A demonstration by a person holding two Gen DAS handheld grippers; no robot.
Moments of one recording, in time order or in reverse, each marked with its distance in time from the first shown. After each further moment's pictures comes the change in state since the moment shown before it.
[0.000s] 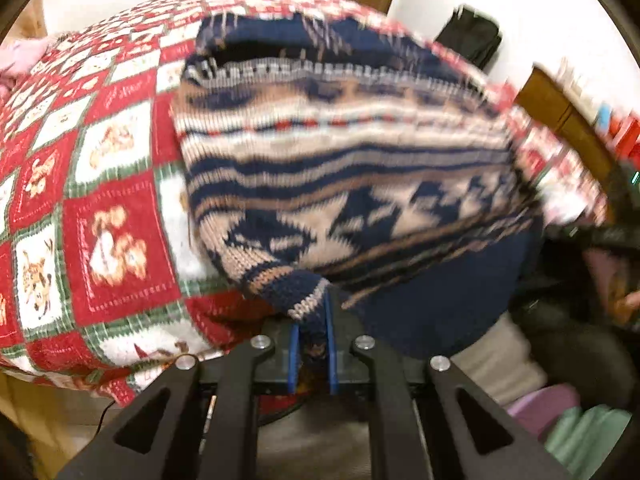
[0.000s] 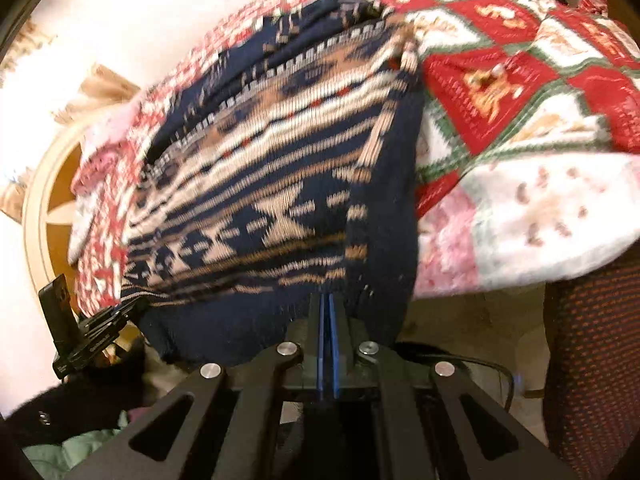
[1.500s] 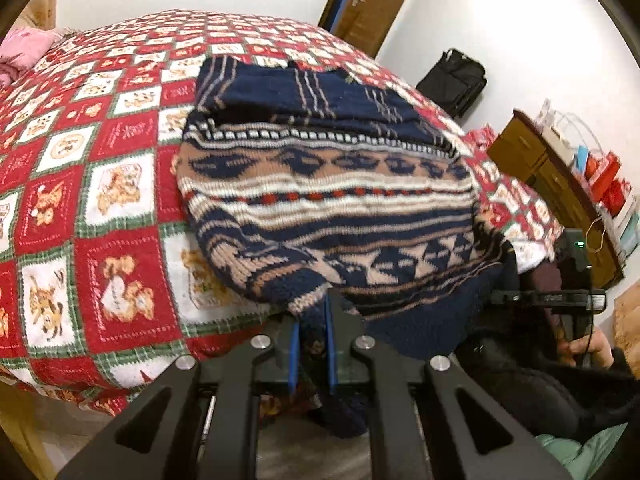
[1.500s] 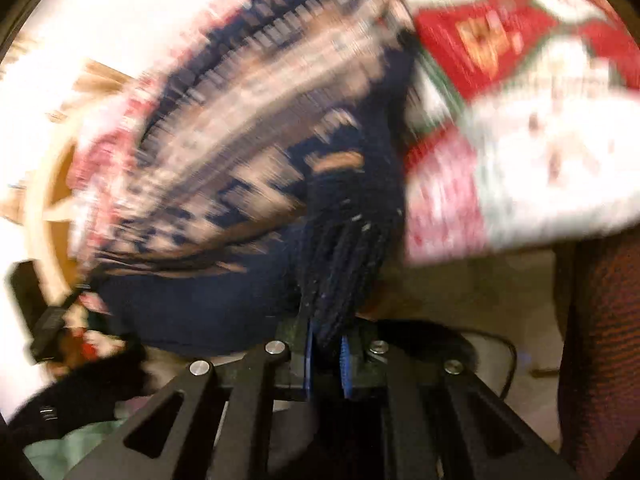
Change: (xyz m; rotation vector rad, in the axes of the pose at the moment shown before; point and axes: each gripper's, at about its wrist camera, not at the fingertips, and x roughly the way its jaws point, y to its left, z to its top) left arm -0.032 0.006 0.031 -0.060 -0.106 -0.097; right arm -0.010 -0.004 0.002 0.035 0.051 0.132
